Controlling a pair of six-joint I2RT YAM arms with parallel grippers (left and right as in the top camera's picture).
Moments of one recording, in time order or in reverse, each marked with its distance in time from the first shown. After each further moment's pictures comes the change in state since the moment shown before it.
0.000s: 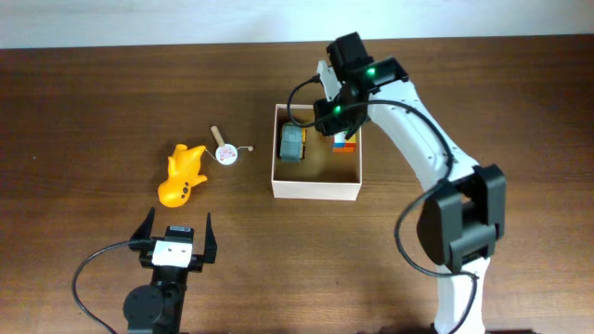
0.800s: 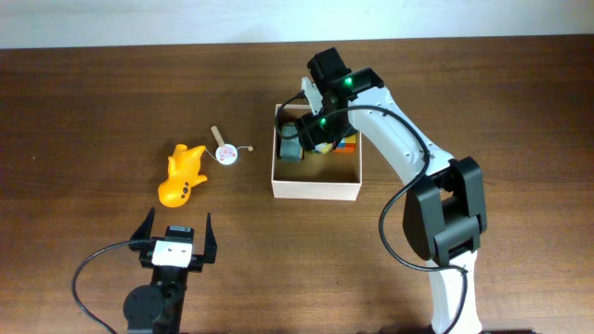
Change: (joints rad) left arm 0.000 0.000 0.000 0.000 0.000 0.000; right arm 0.056 0.064 0.000 -0.029 0.016 -0.013
